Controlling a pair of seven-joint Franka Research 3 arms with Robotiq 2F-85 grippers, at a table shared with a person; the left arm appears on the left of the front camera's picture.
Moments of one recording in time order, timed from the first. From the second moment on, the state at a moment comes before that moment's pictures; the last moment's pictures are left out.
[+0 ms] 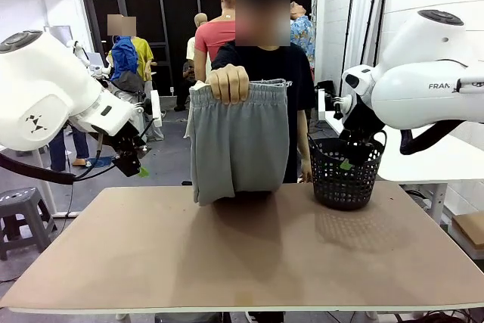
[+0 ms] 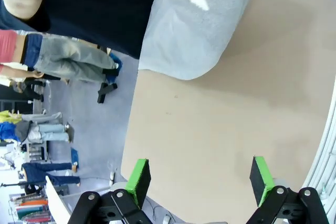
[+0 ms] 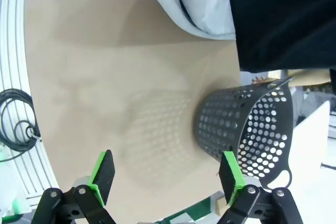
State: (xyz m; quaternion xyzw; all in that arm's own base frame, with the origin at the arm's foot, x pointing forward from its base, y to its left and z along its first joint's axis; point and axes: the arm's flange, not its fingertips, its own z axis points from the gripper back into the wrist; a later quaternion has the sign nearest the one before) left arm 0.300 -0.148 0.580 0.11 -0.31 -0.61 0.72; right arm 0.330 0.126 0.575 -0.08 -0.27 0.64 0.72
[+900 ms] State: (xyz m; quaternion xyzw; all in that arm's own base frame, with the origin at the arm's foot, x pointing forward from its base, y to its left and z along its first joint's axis) left arm 0.361 -0.136 0.537 -0.04 -0.32 -0.73 0.60; right arm 0.379 0.139 0.536 0.03 -0.31 0.71 0.63
